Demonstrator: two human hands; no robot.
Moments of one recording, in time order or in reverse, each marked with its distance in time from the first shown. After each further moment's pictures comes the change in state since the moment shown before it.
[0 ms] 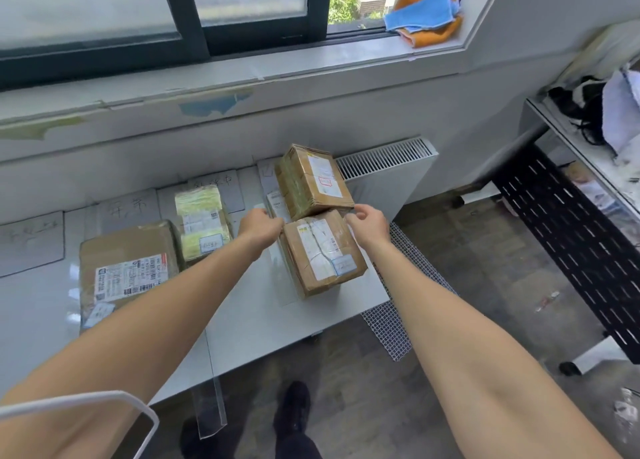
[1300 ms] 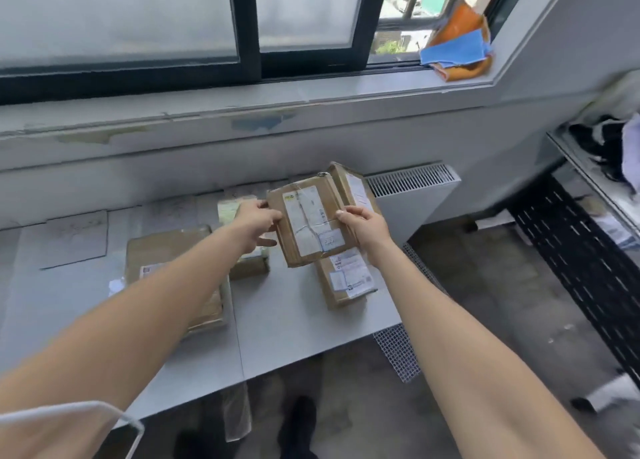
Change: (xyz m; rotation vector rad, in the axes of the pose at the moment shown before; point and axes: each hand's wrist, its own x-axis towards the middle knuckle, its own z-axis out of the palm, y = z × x) left_hand -0.005 -0.008 -0.093 -0.425 -0.109 -0.043; right_hand -0.025 -0.061 0.050 0.416 -0.163 -0.008
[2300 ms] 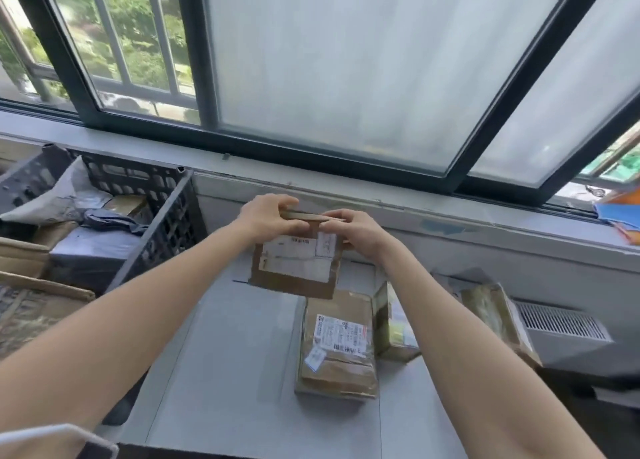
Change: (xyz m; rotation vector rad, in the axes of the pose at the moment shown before) left_hand -0.074 0.011 -0.406 0.650 0.346 0.444; right_hand -0.084 -0.152 0.394 -0.531 -0.753 -0.343
